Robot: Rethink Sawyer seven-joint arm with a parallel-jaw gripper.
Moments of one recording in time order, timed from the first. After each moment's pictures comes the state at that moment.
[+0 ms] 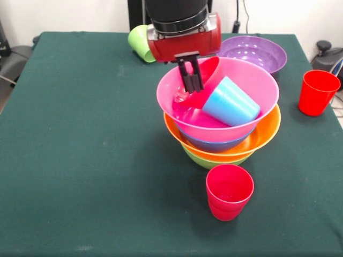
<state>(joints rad) -0.43 -0.59 0.25 1.46 0.08 0.73 1.51</state>
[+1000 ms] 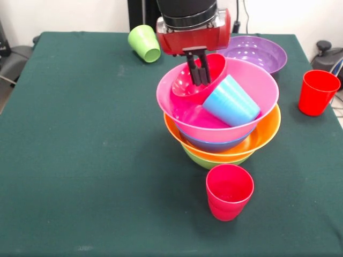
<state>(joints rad) -0.40 -0.61 0.21 1.49 0.10 0.74 1.61</state>
